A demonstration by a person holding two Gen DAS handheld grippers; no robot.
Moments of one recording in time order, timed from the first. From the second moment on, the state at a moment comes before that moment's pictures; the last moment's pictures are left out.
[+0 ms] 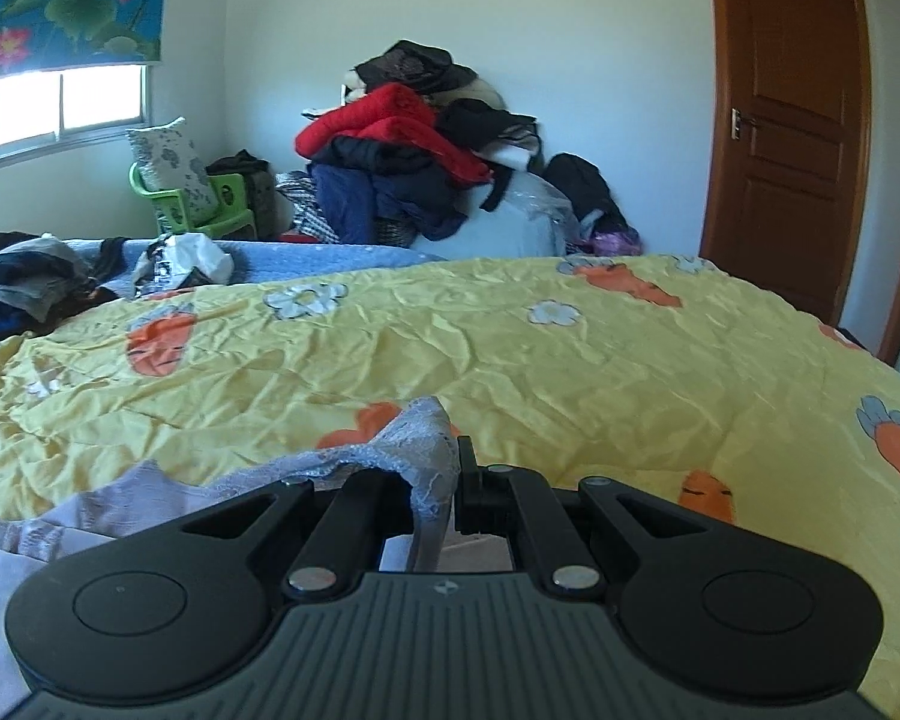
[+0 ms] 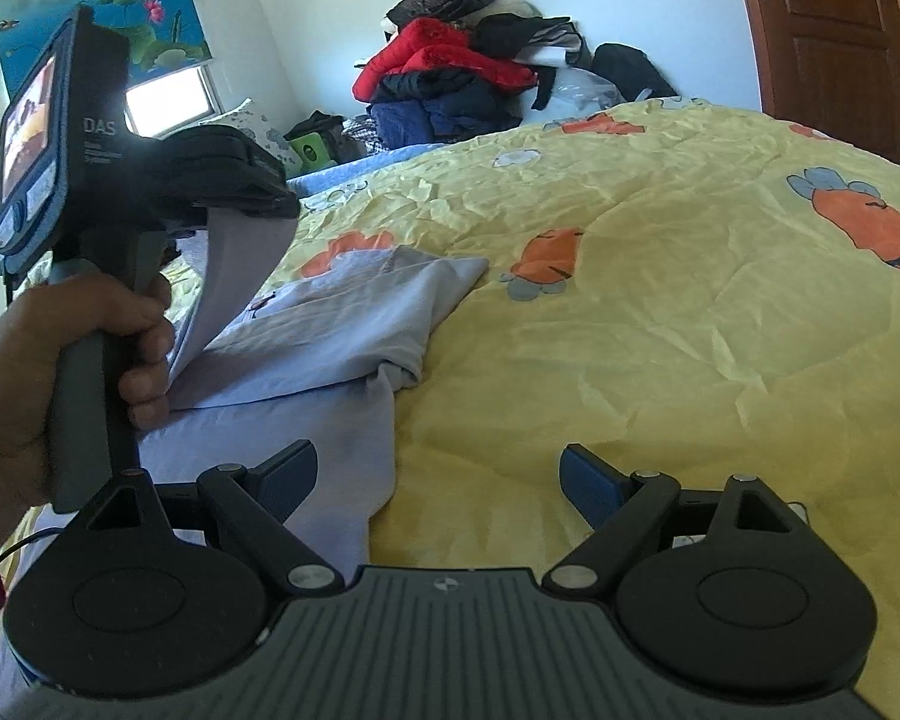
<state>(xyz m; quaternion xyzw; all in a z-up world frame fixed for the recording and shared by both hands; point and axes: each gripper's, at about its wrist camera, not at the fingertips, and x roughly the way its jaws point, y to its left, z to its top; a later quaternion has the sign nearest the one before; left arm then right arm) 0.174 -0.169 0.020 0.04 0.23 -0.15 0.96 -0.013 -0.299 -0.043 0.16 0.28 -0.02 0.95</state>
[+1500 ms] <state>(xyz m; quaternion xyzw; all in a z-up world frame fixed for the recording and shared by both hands) 0.170 -0.012 0.005 0.08 0.28 -0.07 0.95 0.071 -0.285 -0.005 0.13 0.25 0.08 0.96</state>
